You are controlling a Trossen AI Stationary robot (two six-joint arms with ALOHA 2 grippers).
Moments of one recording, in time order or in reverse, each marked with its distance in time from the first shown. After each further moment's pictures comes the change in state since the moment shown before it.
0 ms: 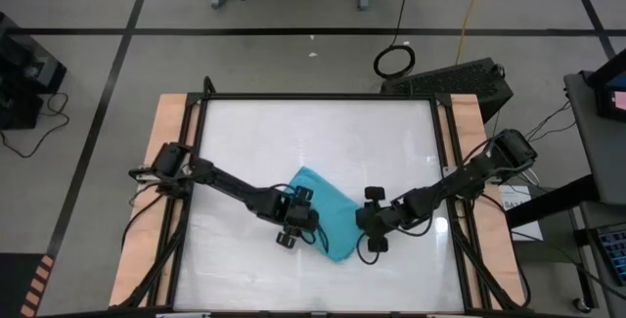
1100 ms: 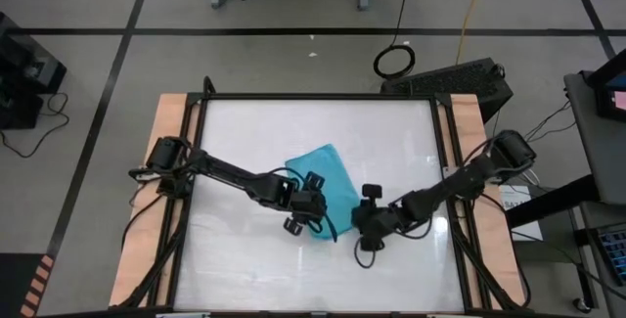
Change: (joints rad) left arm 0.066 -0.057 0.087 -0.009 -0.029 0.202; right arm 0.002 0.012 0.077 -0.036 0.150 -0.015
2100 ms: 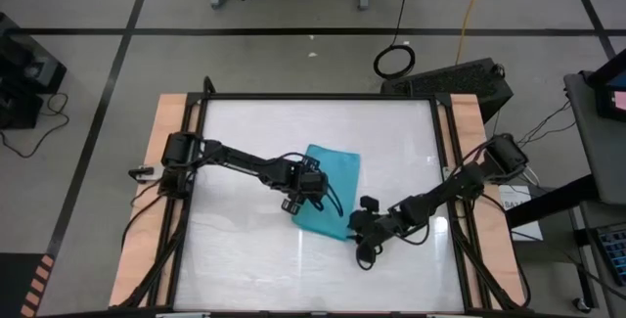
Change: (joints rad) left arm 0.138 0.076 -0.004 -0.113 -0.023 0.077; right arm 0.032 0.071 -0.071 0.268 -0.123 0.226
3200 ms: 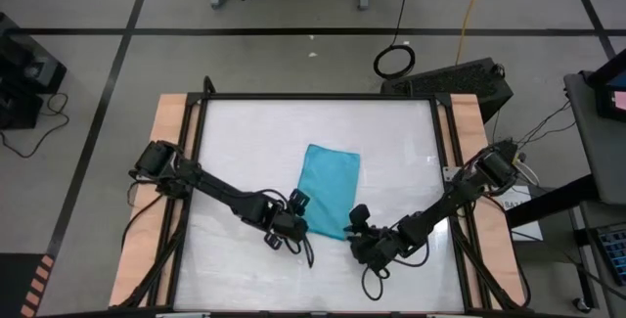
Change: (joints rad) left arm -0.290 -0.133 -0.167 0.145 -0.054 -0.082; right arm 0.133 0.150 0.103 -0.056 0.308 -0.743
